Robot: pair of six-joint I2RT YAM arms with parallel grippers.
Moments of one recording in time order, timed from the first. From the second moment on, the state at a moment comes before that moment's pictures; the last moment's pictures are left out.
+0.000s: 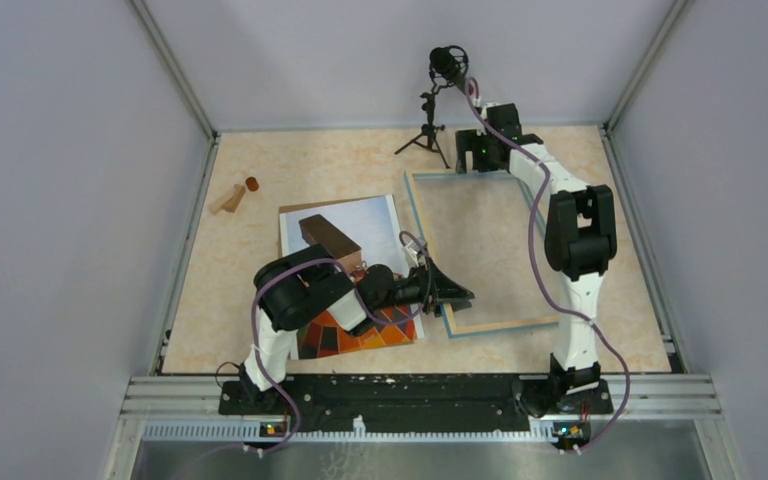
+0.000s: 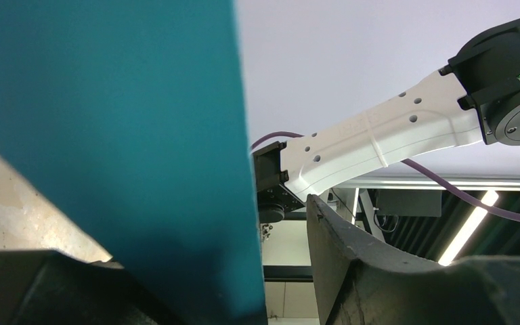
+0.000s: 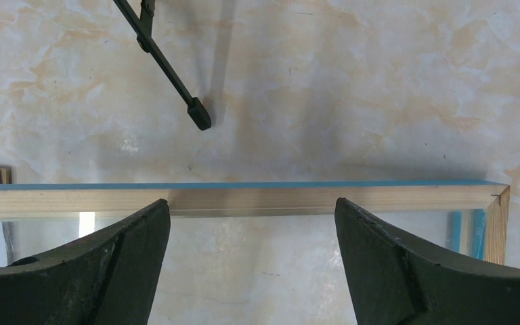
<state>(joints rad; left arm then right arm) -0.92 2.04 0.61 1.47 0.48 -1.60 0.23 2.17 1.80 -0.41 -0.07 0.07</state>
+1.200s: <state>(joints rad) -0.92 2.05 0.60 1.47 0.47 -1.60 0.23 2.25 1.90 -0.44 -0.07 0.08</state>
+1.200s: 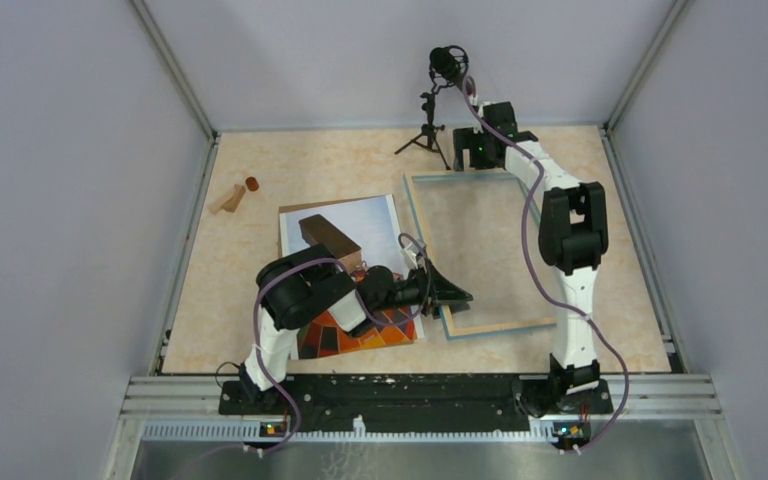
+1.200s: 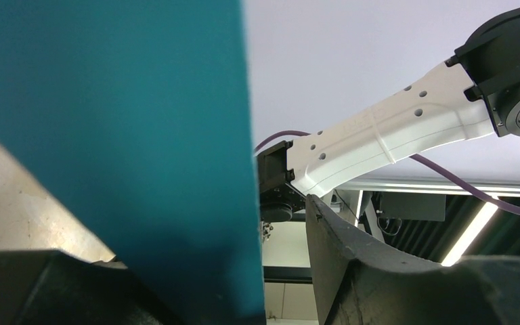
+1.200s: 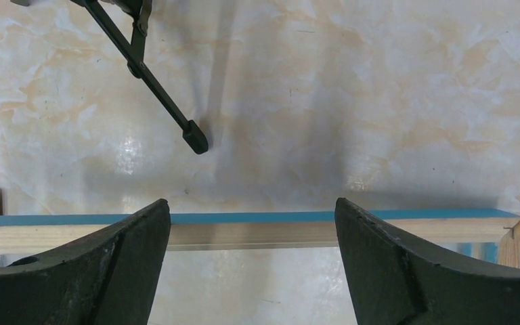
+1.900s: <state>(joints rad) -0.90 2.08 0.59 1.47 0.48 -1.61 0.25 2.14 1.68 -0.37 -0.08 0.09</state>
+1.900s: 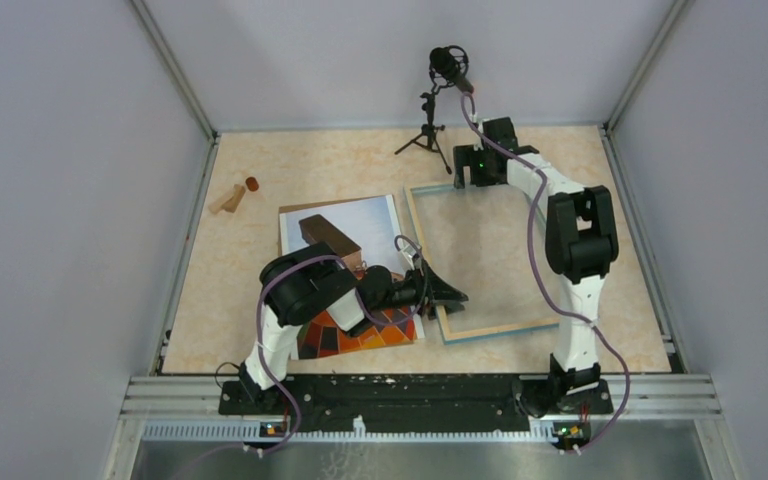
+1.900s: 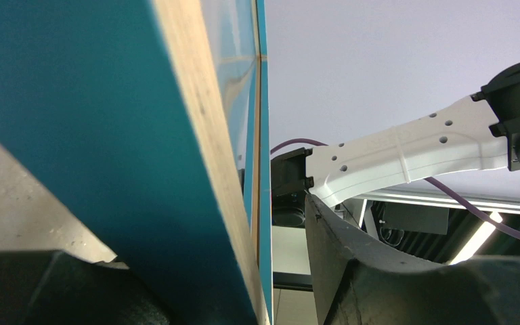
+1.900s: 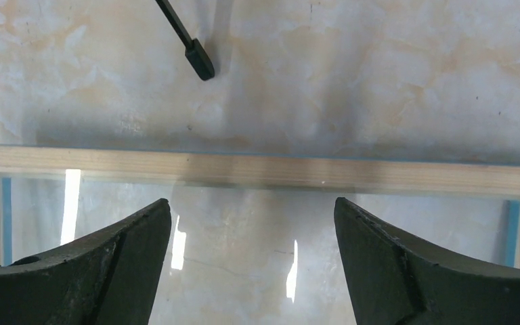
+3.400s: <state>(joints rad) -0.85 2.06 0.62 1.47 0.55 -1.49 0.27 1.30 1.03 -0.50 -0.18 0.29</state>
